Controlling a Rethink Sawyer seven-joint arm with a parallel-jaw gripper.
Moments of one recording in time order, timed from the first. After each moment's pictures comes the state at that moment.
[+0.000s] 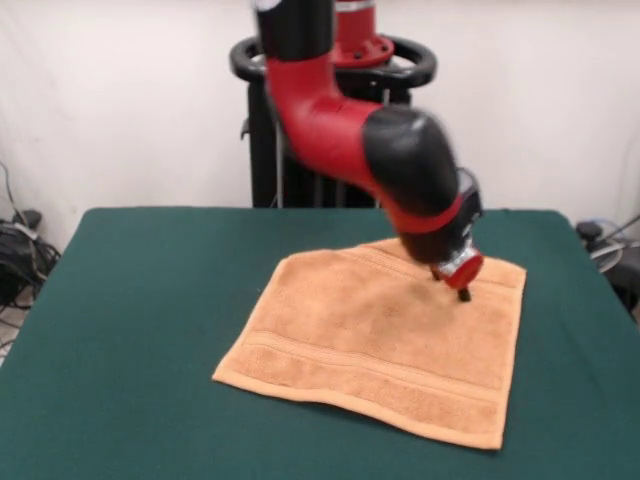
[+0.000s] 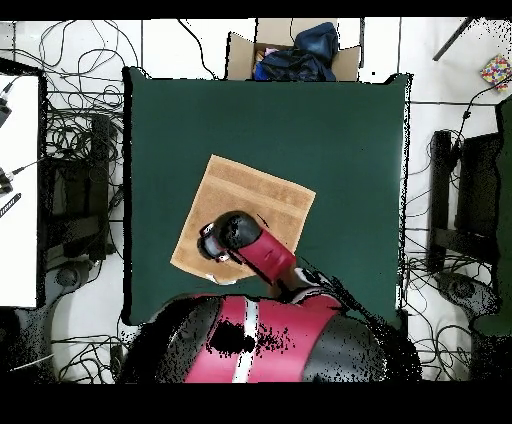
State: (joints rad) arm -0.21 -0.36 0.09 1.95 0.53 0.40 2.03
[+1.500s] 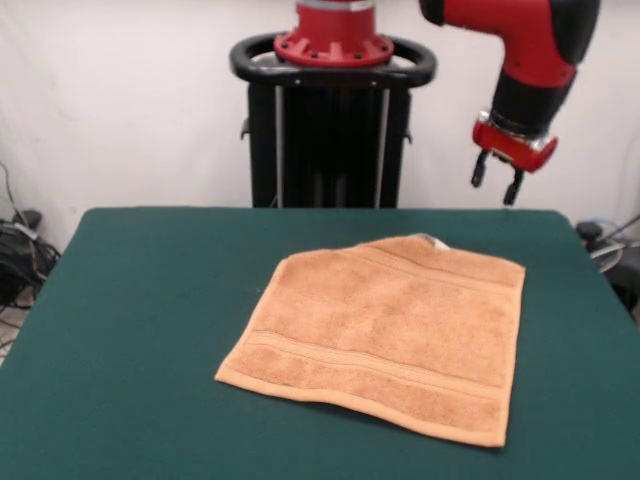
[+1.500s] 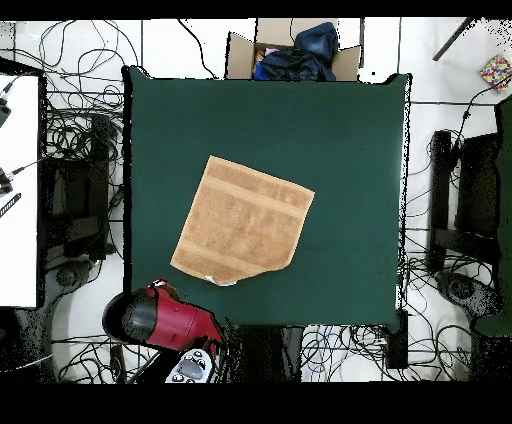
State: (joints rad) arm 0.30 -0.65 -0.12 2.25 0.50 0.17 2.22
